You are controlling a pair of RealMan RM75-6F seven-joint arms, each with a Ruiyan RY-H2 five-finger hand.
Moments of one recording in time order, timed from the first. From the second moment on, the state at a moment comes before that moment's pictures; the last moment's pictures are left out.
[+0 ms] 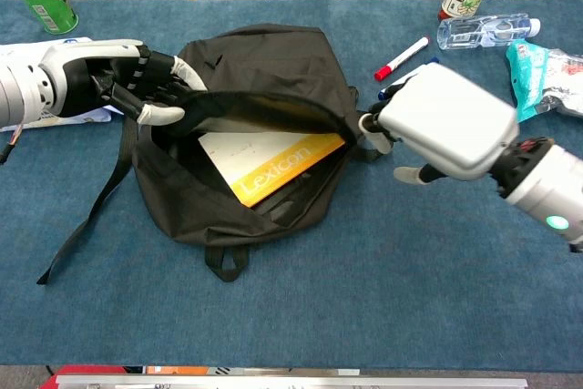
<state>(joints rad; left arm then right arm) -0.70 -1.02 -0.28 -1.99 0.92 0.47 -0.49 0.52 -1.37 -0.06 -1.79 -1.68 1.19 -0.73</state>
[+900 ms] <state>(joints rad) -0.43 -1.02 -0.12 -1.84 1.39 1.00 -0.16 0.32 -1.04 -0.01 -1.71 -1.44 1.34 -0.34</state>
